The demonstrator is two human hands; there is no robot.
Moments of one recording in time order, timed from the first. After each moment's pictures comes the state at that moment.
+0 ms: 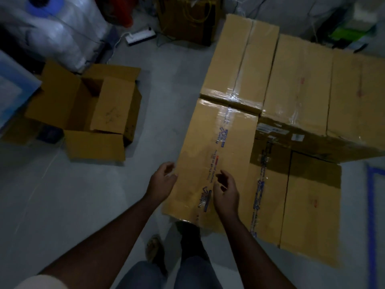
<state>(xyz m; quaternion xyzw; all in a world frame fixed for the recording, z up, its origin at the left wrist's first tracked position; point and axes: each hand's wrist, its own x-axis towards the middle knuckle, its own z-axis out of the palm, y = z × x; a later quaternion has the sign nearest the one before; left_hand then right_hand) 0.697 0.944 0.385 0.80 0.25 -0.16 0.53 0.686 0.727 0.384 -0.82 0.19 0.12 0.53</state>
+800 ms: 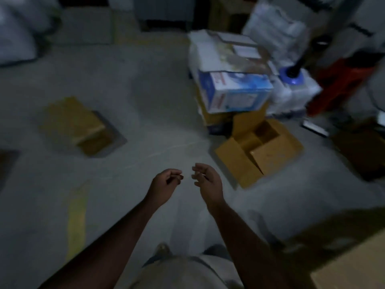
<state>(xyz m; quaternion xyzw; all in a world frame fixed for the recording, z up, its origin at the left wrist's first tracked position) 0.171 1.390 0.503 0.60 0.48 0.21 0.60 0.320 1.307 0.534 -0.70 -0.25 0.42 0.52</state>
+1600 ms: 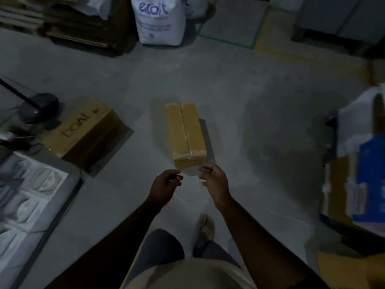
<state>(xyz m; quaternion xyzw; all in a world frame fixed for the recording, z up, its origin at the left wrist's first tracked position) -0.151 1.836 0.482 0.39 0.71 0.34 0.49 0.028 1.890 0.483 -0.61 -0.36 0.64 0.31</state>
